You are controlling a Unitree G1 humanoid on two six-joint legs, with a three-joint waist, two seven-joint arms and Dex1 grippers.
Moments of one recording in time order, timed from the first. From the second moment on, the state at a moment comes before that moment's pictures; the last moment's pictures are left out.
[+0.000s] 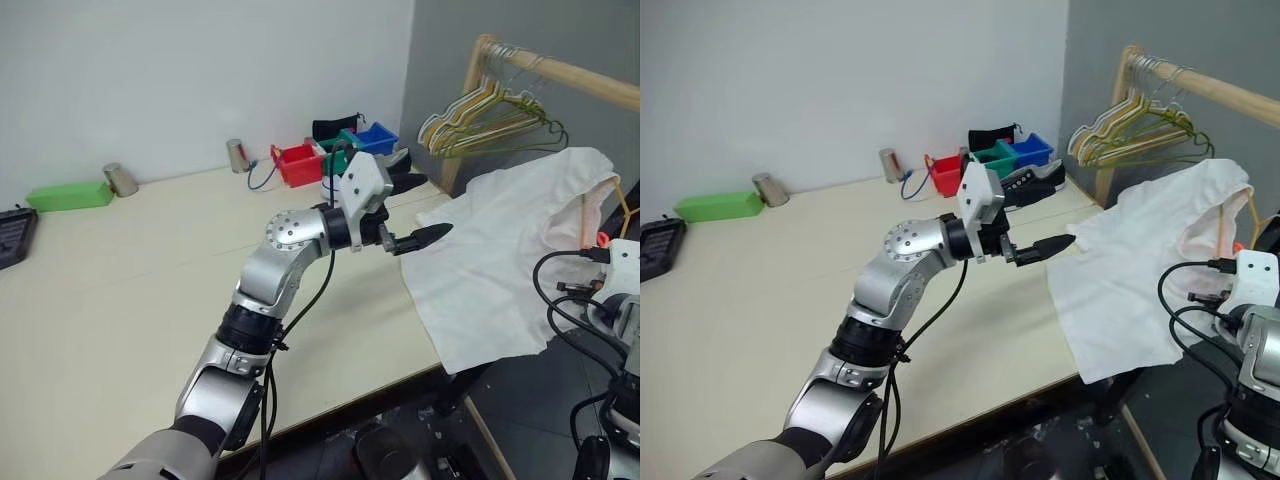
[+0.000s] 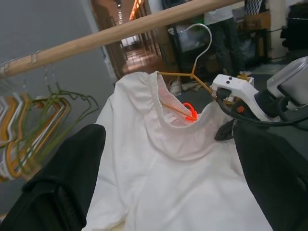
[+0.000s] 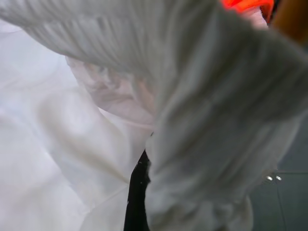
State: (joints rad) left arm -0.82 0.11 -0.21 0.10 -0.28 0.26 -0.85; right arm -0.40 -0.57 -0.55 -0.22 -0.06 1.38 0.40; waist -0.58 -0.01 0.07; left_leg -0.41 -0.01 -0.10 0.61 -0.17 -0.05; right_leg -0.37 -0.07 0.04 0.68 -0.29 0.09
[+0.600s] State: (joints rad) left arm -0.91 0.02 -0.24 0.21 -0.21 0.15 -0.82; right arm -0.63 -0.72 -0.48 0.16 -0.01 1.14 0.30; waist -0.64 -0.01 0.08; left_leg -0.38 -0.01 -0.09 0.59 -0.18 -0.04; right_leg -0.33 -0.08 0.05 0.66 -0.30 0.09
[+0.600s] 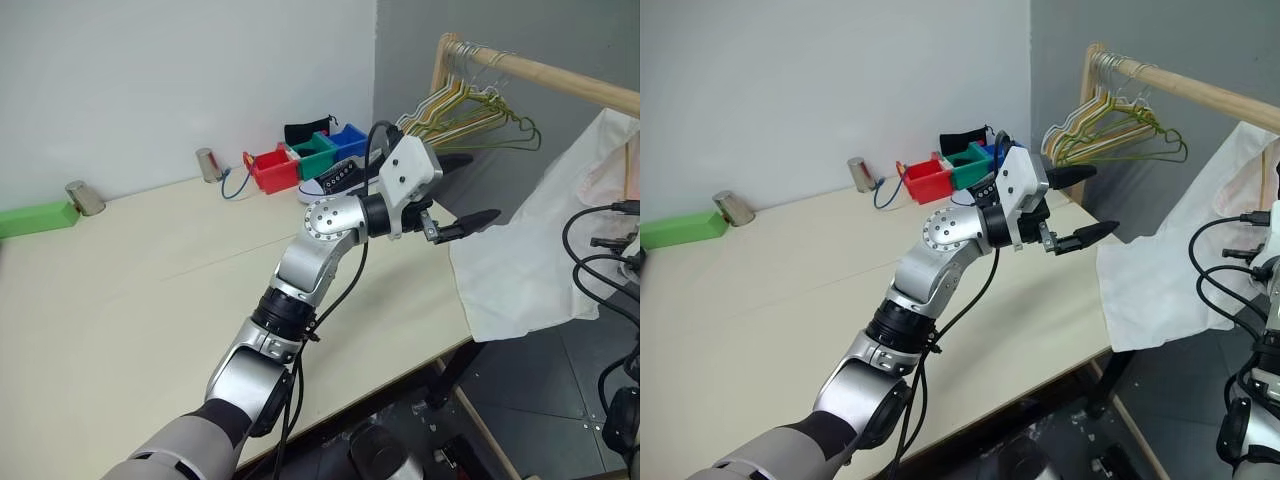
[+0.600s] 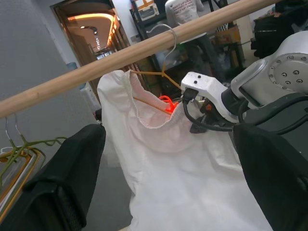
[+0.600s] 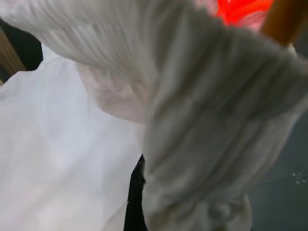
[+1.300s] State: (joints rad) left arm -0.90 0.03 -0.25 0.17 -0.20 0.17 -0.81; right arm -0.69 -0.73 -0.49 0.25 0.10 1.19 0.25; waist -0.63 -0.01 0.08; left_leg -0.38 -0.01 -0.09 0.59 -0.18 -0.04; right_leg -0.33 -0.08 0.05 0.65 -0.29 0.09
